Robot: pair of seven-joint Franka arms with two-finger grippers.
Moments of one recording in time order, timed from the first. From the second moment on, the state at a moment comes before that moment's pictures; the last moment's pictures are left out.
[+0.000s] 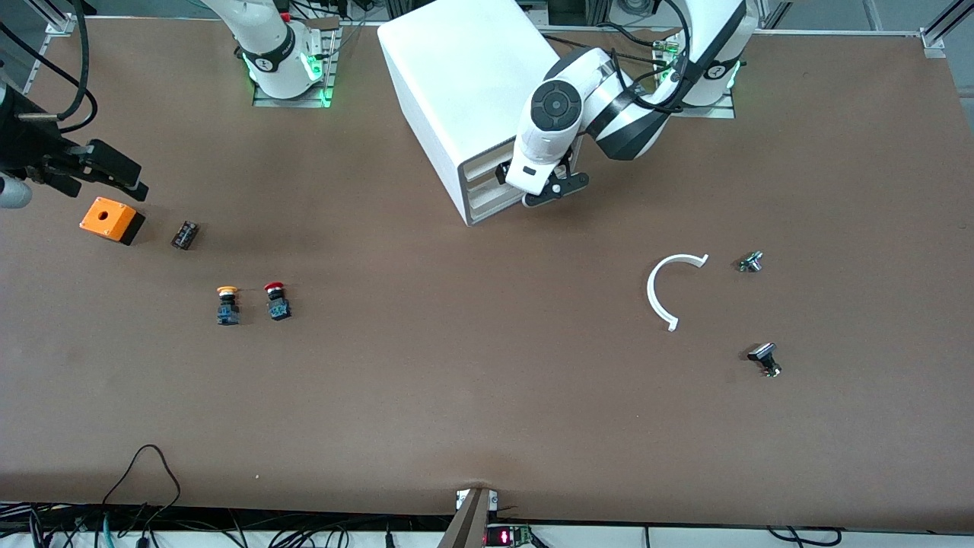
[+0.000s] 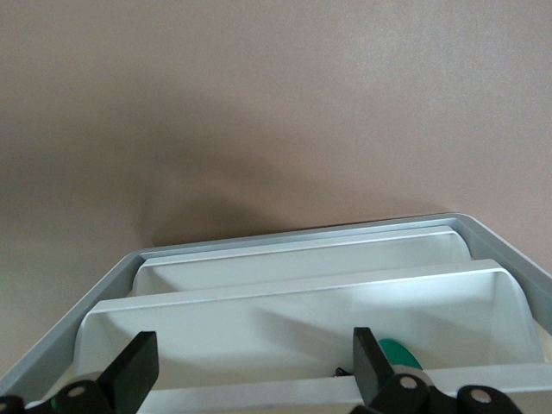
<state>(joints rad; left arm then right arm) -0.23 0.35 -0.61 -2.00 -0.05 2.14 -1.19 -0.02 0.07 0.09 -1.44 0.03 1.53 0.15</state>
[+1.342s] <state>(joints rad) 0.26 0.23 -0.53 -1.49 0.04 1.48 -0.11 -0.01 0.06 0.10 -1.43 -0.04 1.50 0.16</state>
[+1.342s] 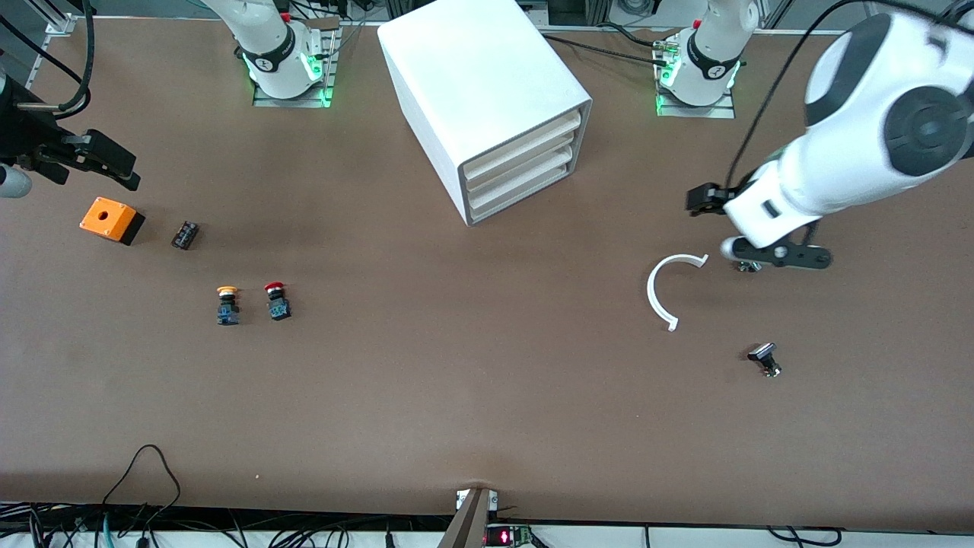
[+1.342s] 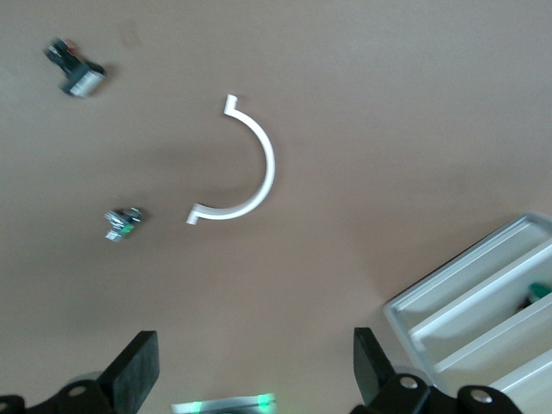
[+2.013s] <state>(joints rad) 0.03 -0.04 -0.08 -1.82 -0.02 1.77 0.10 -0.01 0.06 0.10 -1.42 0.02 1.50 0.15</state>
